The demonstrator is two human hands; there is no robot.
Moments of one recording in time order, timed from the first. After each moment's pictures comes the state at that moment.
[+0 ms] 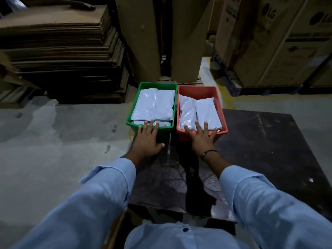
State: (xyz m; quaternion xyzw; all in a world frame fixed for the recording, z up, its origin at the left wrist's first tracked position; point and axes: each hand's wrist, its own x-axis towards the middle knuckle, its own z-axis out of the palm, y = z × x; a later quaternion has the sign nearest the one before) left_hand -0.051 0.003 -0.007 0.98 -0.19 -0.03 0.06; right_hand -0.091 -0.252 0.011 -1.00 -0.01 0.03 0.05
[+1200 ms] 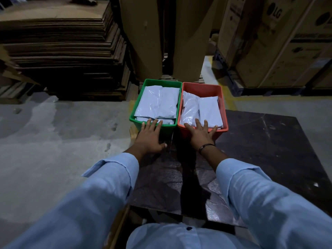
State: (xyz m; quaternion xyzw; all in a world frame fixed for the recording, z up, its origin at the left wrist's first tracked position) left_hand -0.026 0.010 0.001 0.97 -0.20 -0.07 0.07; right_hand -0.056 -0.230 0.019 -1.00 0.02 0.05 0.05
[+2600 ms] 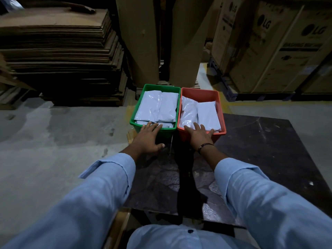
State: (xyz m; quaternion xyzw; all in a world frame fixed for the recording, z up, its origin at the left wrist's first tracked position) left_hand -0.025 0.033 0.013 0.96 -0.25 -0.06 0.12; right_hand -0.056 -0.220 0.029 -1.00 0.02 0.07 0.03
